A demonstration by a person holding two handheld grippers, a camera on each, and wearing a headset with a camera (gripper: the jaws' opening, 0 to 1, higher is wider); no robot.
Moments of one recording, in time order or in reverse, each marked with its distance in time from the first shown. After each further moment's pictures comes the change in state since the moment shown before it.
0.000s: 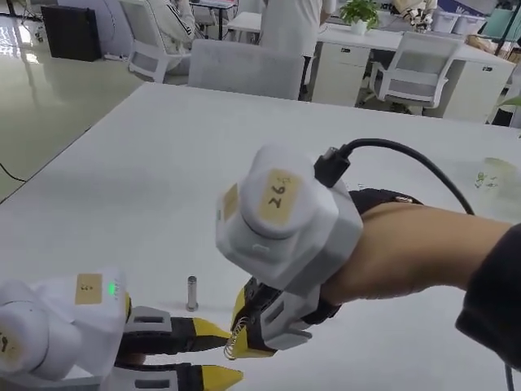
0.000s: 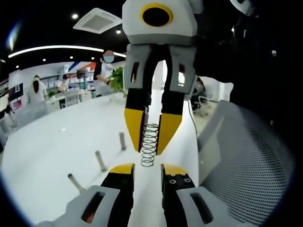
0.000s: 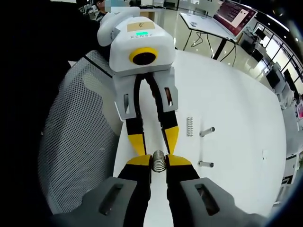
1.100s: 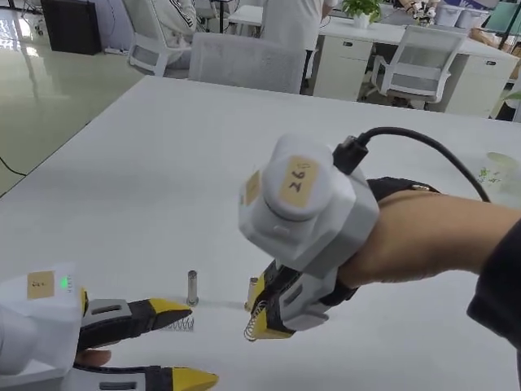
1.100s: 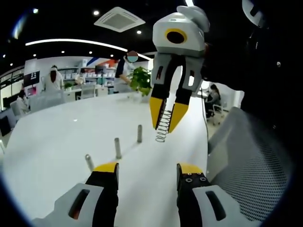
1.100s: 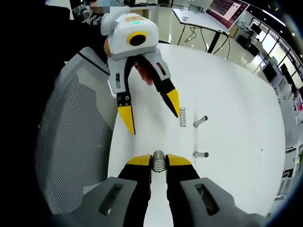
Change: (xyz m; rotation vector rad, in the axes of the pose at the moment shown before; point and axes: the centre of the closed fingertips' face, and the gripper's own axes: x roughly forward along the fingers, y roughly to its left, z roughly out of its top) left arm -0.025 0.022 -0.015 -0.118 -0.022 0.135; right arm -0.005 -0.015 -0.019 0.040 0.027 -0.023
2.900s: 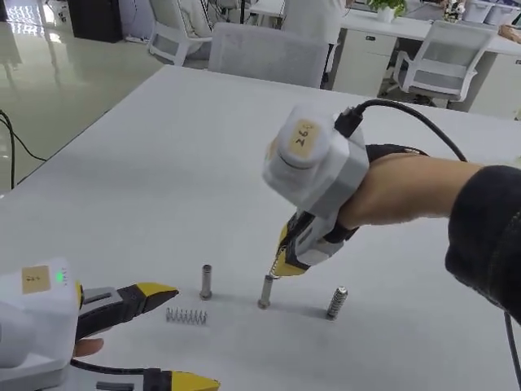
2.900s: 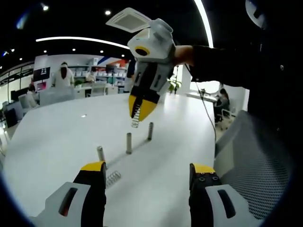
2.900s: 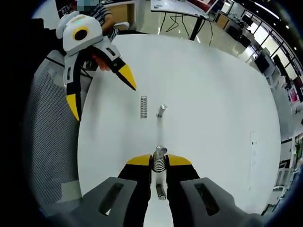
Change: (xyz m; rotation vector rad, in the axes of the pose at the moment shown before) left arm -0.010 0.017 -0.009 -0.053 -0.013 0.081; right arm 0.016 -0.089 -0.023 0.058 0.066 -0.071
